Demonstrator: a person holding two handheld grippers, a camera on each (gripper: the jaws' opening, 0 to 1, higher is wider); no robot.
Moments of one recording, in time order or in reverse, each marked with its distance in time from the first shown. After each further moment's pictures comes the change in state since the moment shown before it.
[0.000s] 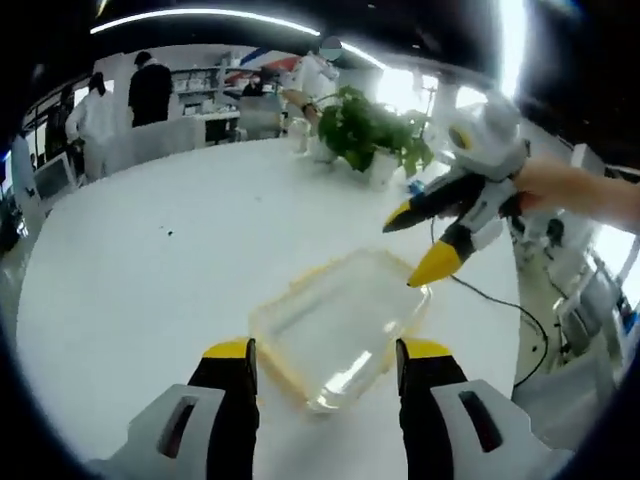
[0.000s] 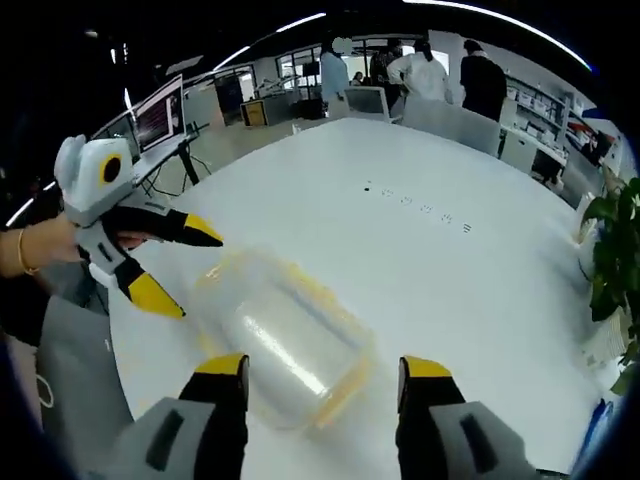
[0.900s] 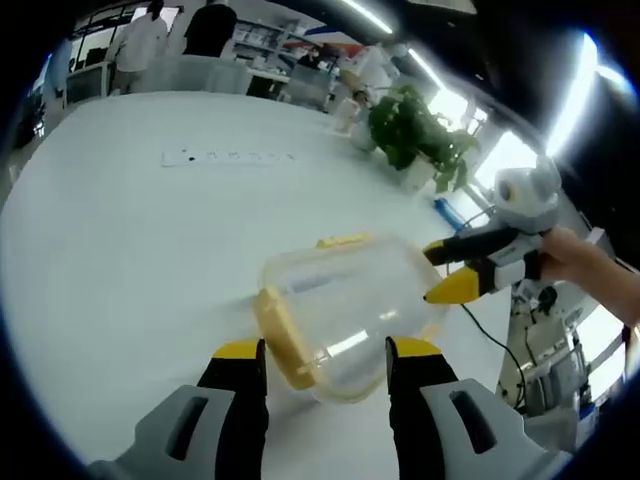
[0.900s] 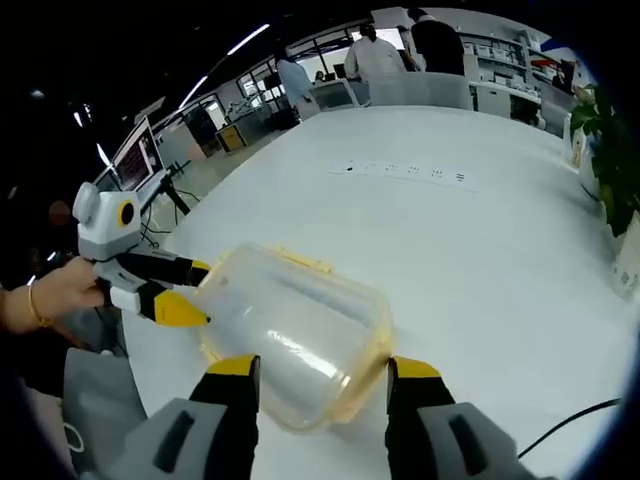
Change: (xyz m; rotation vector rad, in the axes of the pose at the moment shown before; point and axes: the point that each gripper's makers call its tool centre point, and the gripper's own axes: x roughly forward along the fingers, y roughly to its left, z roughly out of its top) left arm 0.019 0.009 -0.025 -0.287 0.057 -0.005; right arm 0.019 0.005 -0.018 0.223 -0.023 0.072
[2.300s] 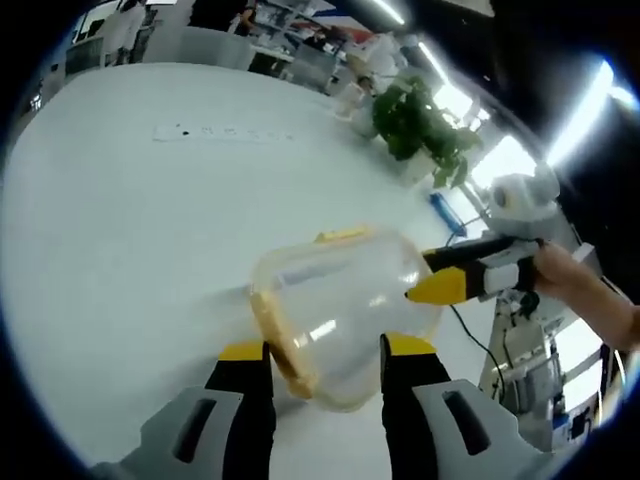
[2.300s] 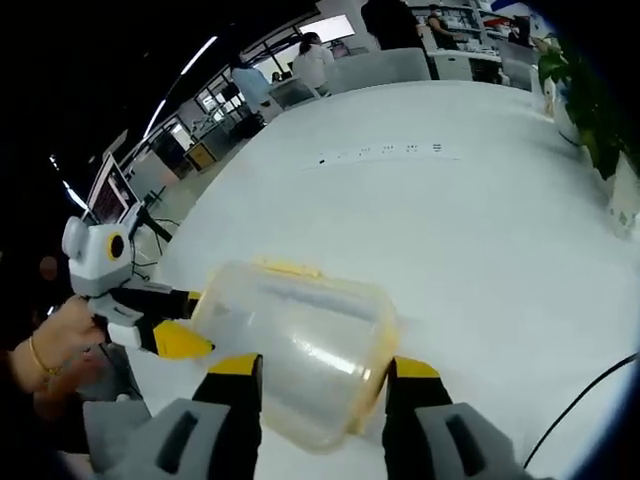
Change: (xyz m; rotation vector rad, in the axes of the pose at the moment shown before) left arm 0.007 -0.003 0.005 -0.065 0.086 -0.058; right arm 0.013 0.003 0.005 0.210 0.010 -0.037
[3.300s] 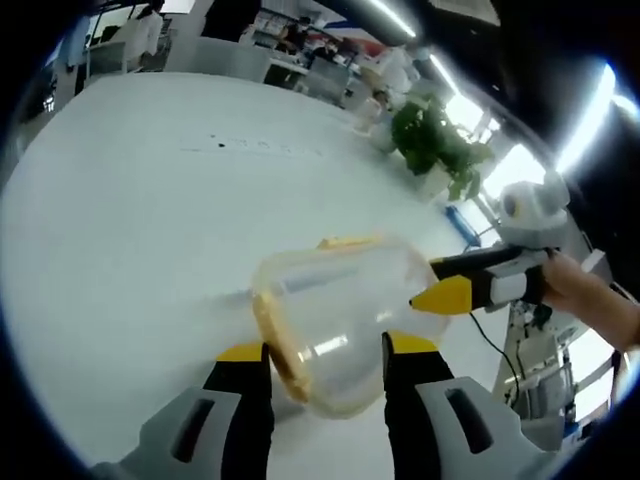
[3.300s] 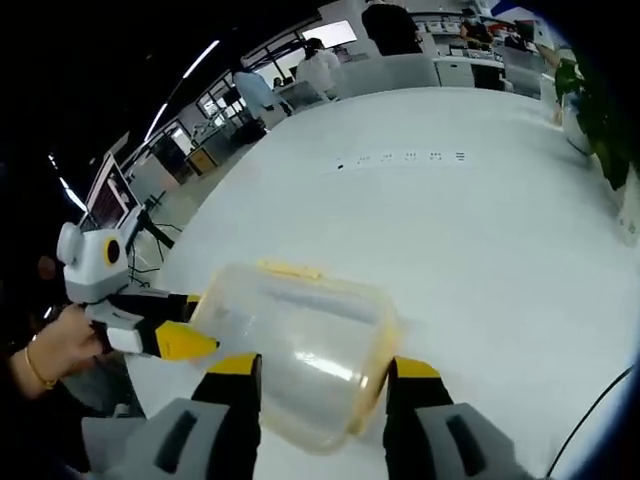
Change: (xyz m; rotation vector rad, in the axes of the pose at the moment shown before) left arm -0.031 0.047 0.000 -0.032 -0.066 0.077; right arm 0.033 0.041 0.015 -0.014 -0.035 0.003
